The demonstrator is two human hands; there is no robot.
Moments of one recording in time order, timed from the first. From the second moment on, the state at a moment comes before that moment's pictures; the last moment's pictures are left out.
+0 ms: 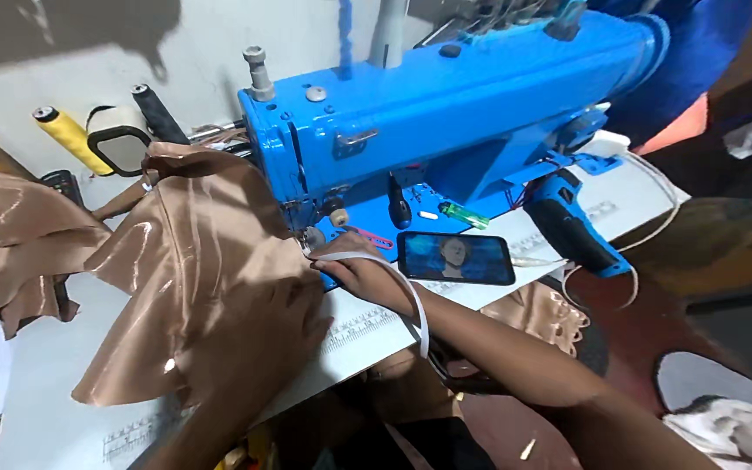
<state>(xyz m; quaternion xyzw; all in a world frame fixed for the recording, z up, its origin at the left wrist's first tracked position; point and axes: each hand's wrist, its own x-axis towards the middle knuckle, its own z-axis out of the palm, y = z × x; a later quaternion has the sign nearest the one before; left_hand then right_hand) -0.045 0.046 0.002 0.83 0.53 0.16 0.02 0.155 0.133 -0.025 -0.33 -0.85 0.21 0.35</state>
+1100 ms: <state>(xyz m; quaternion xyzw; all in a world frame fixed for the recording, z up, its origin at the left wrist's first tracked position) -0.030 0.034 0.025 0.73 0.63 0.26 0.04 0.148 0.140 -0.028 -0.25 -0.91 0.14 0.31</state>
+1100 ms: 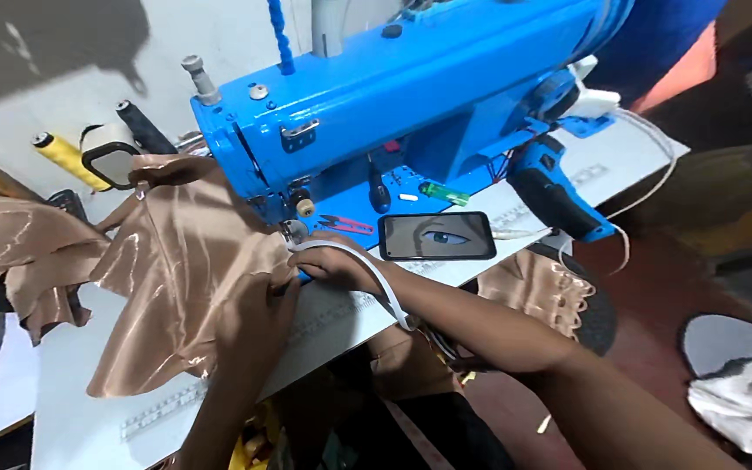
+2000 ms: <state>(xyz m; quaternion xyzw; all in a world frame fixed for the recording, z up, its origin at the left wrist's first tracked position) -0.022 0.052 0.023 0.71 0.64 0.28 0.01 0.147 0.136 -0.019 -0.24 -0.88 0.18 0.36</state>
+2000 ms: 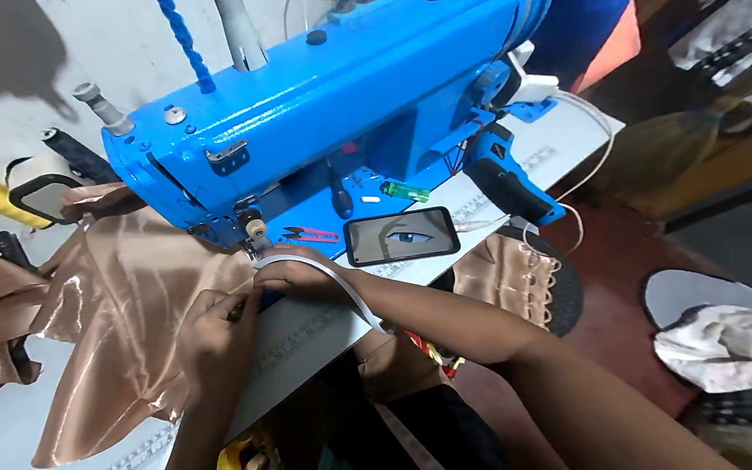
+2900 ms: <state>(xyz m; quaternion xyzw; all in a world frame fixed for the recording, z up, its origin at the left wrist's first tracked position) -0.006 0.036 0.050 0.70 0.70 0.16 0.03 0.153 0.134 -0.010 -0.26 -0.89 0.23 0.30</state>
